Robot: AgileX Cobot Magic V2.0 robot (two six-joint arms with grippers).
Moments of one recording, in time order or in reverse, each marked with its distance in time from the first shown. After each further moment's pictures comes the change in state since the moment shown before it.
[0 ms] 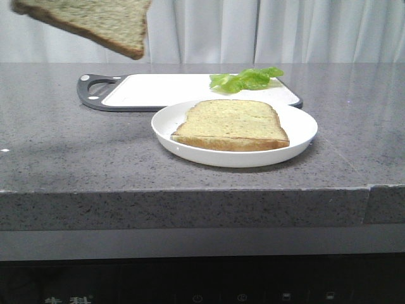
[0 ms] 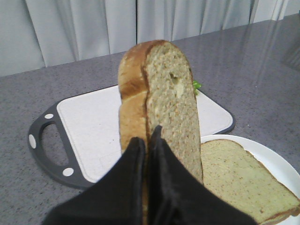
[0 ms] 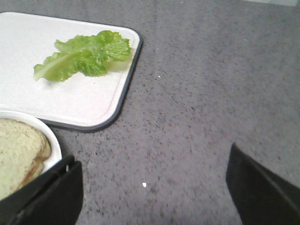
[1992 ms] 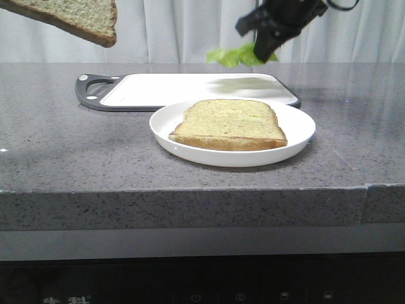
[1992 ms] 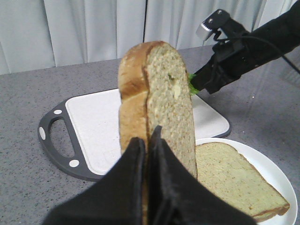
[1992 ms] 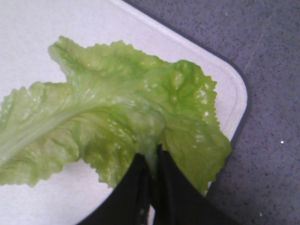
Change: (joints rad) left arm 0.025 -0.101 0.020 -0.051 0.058 0.000; right arm 0.129 0.921 -0.982 0.083 0.333 -0.239
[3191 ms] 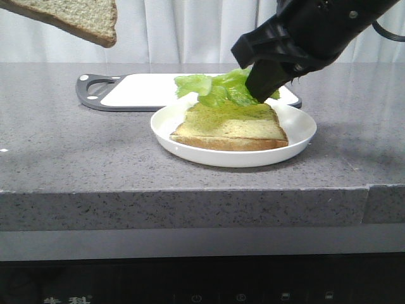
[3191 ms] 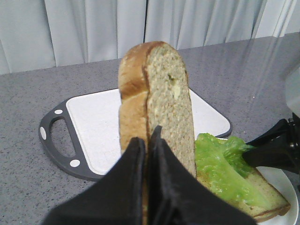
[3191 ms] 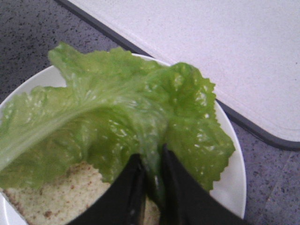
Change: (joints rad) left arm 0.000 0.000 0.000 -0.001 0.000 0.000; right arm 0.220 -0.522 0.857 0.091 -0.375 0.000
